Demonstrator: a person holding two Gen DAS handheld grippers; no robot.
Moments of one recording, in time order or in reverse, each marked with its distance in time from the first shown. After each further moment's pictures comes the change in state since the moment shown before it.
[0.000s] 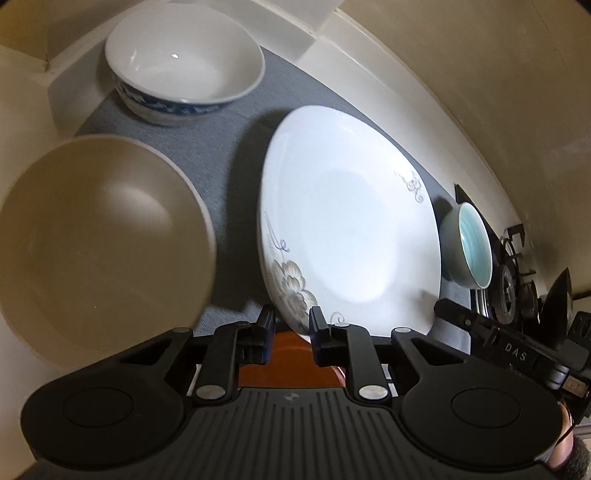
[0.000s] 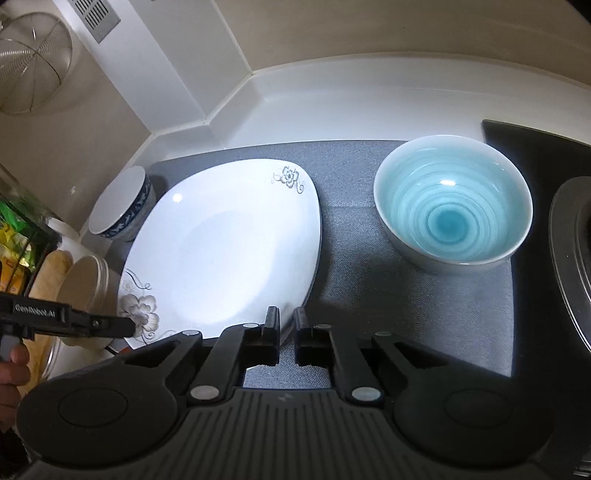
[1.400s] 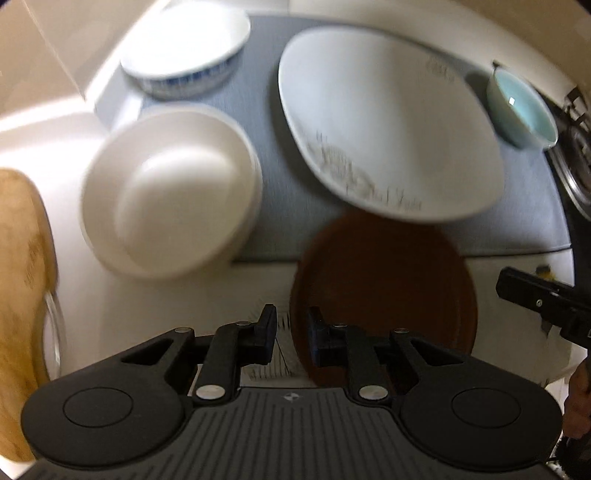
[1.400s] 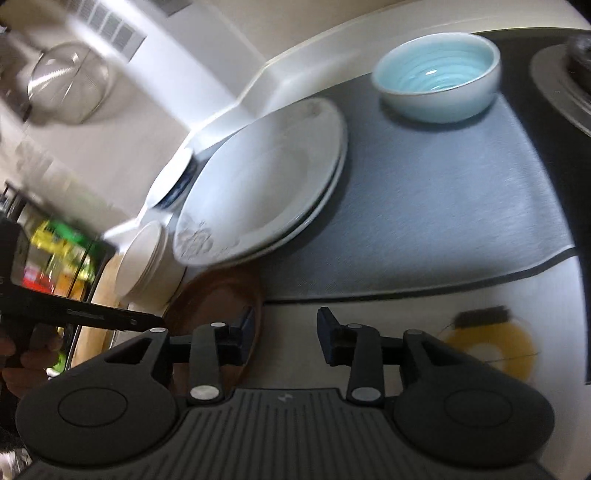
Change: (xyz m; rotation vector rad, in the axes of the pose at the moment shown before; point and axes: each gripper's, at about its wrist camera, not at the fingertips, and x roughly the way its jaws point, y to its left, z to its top) left arm -0.014 -0.024 -0.057 0.313 0.144 0.388; right arm -0.015 0.003 -0.113 0.168 -0.061 0.222
